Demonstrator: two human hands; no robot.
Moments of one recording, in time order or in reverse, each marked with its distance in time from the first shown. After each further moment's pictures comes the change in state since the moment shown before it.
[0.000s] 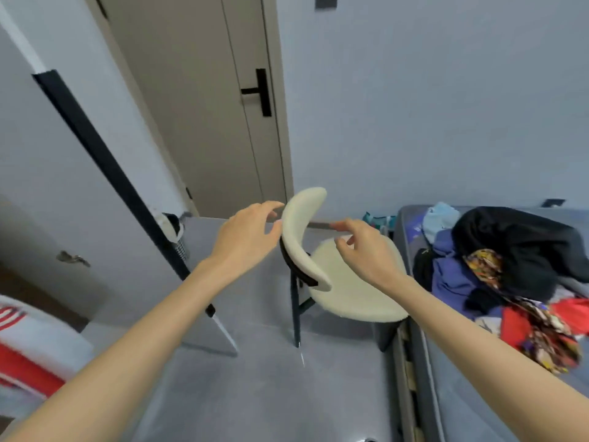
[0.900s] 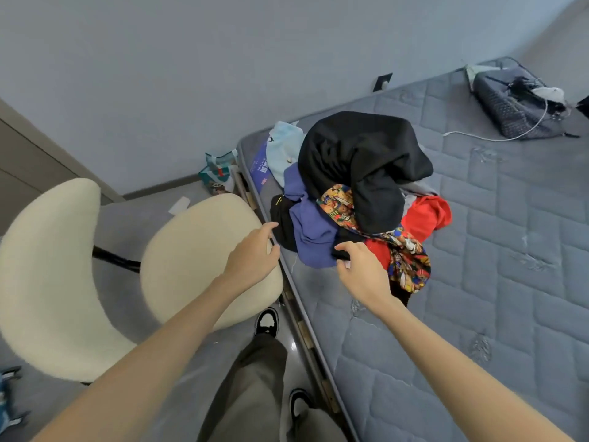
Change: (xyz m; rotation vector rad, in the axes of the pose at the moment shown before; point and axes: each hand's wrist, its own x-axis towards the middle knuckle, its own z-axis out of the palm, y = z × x) left_hand 0.221 0.199 0.440 -0.242 -0.732 0.168; right_hand -0.015 0.409 -0.074 -0.155 0.010 0.856
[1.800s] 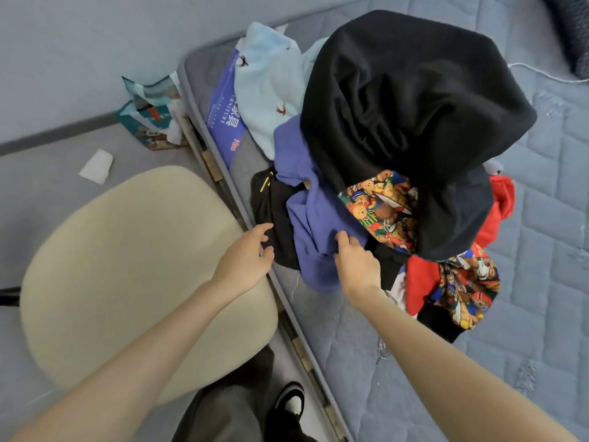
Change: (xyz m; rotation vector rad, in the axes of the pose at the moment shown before) left_hand 0.222 -0.148 0.126 -0.185 -0.291 -0.094; right_hand 0.218 0.069 0.185 -0.564 -0.224 0.251
